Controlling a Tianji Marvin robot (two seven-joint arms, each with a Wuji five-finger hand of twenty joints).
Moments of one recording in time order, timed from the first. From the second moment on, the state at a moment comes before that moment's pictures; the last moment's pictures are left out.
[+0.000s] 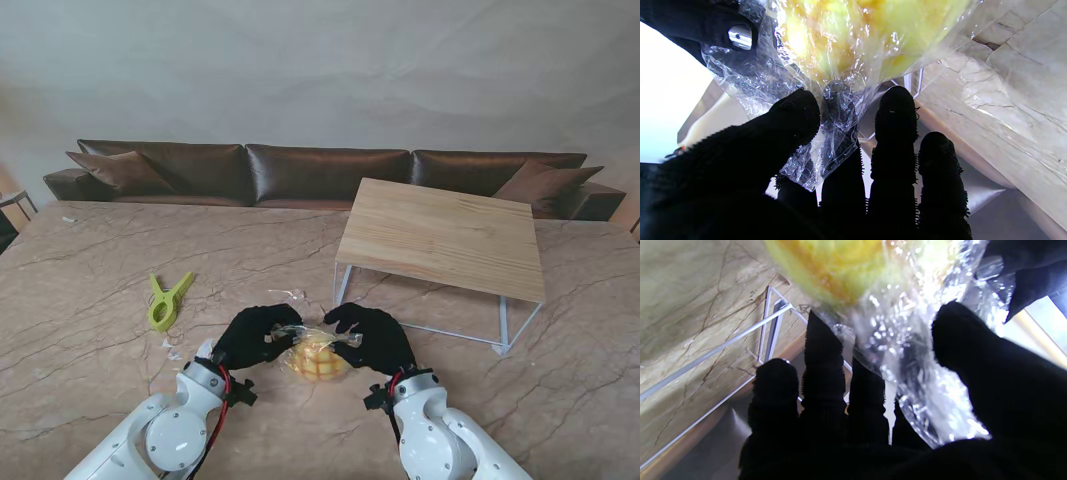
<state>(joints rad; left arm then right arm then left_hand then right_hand) 1.58 -1.17 -1.07 -1.47 0.48 -0.39 0.29 -1.67 -1.19 1.05 -1.57 -0.54 -0.11 -0.41 0.78 -0.64 0.95 -0.19 0.75 -0.25 1.00 0.72 1.21 -0.03 0.39 0.91 1.05 0.21 0.86 0.94 0.37 0.31 1.30 0.91 0.39 -0.84 1.23 -0.25 0.71 -0.24 0.84 0.24 0.98 -0.05 0.68 0.36 1.03 0.08 0.70 0.68 0.64 0.20 1.38 0.80</state>
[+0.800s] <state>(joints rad) 1.71 -1.15 -1.39 -1.56 0.69 -0.31 0.28 -1.62 -1.21 1.00 -1.52 -0.51 -0.14 -0.46 0.36 -0.43 0.57 -0.07 0.59 -0.05 0.53 0.35 0.63 -0.03 0.31 0.39 0.57 0.18 0.32 0.65 0.12 0.30 0.94 0.80 0.47 -0.79 1.25 -0.32 0.92 -0.37 1.05 0.25 1.22 -0.04 0.77 0.51 1.20 0.08 0.93 0.78 0.80 0.19 1.56 0.80</state>
